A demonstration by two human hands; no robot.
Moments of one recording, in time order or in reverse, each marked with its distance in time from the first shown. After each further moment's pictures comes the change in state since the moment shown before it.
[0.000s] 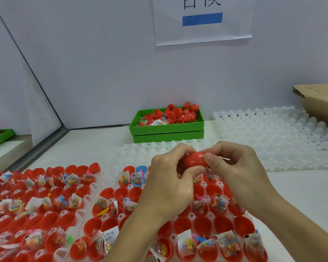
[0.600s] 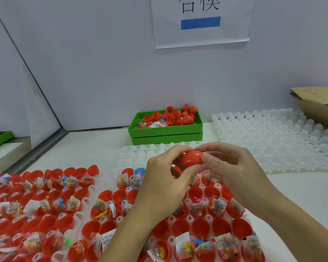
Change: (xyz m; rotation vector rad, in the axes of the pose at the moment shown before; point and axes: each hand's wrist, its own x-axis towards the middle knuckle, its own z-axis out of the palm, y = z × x) left_hand 0.002 -0.001 -0.004 -0.067 -0.009 -0.034; right_hand 0.004 0.002 -0.008 0.164 -0.145 0.075
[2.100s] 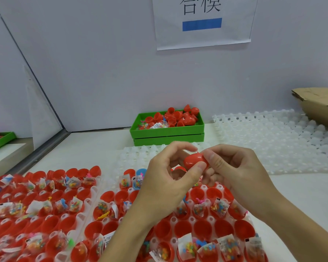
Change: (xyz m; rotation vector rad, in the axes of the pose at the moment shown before) left_hand 0.001 -0.001 -0.006 -0.302 -0.079 -0.021; right_hand -0.003 -0.004 0.005 0.035 -0.012 -0.079
